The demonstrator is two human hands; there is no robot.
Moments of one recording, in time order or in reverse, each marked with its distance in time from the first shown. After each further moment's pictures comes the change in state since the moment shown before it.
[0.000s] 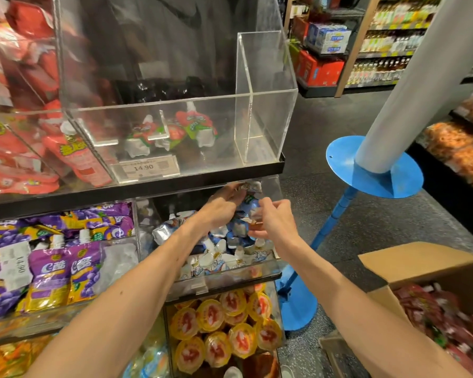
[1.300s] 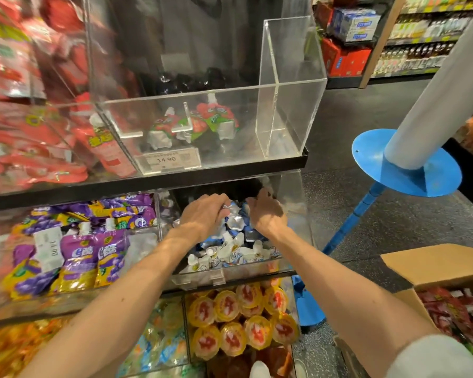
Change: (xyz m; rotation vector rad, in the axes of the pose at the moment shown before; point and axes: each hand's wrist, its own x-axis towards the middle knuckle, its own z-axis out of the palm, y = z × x) left_hand -0.032 -0.056 -0.041 0.829 0.089 0.059; right_hand 0.039 0.017 0.053 -1.064 -0.073 -0.263
